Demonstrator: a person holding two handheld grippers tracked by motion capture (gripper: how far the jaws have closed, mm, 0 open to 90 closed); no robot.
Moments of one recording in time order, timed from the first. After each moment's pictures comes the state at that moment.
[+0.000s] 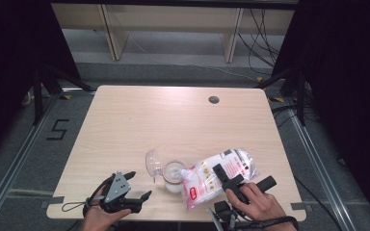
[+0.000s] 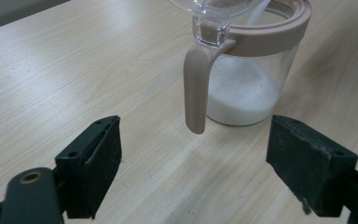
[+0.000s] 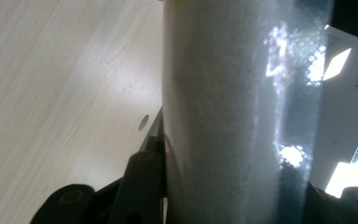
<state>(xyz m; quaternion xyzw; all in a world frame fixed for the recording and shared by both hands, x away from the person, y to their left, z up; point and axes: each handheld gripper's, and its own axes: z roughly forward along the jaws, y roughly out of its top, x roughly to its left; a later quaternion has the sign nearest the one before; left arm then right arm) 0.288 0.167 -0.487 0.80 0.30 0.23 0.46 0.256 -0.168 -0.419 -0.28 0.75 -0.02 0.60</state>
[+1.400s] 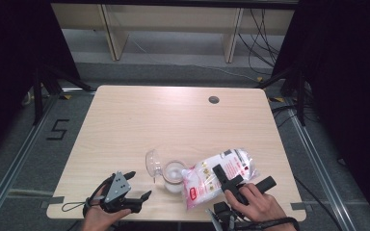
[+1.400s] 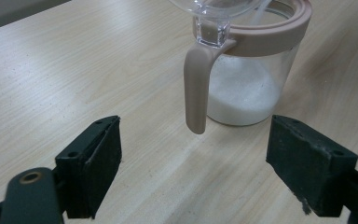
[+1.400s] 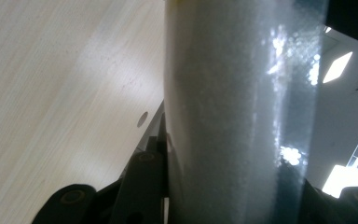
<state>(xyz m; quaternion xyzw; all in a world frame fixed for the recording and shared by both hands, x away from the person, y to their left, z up) 0.289 0.168 -0.486 0.81 0.29 0.23 0.46 0.254 -0.164 -0.415 -0.30 0.74 -0.05 0.60</state>
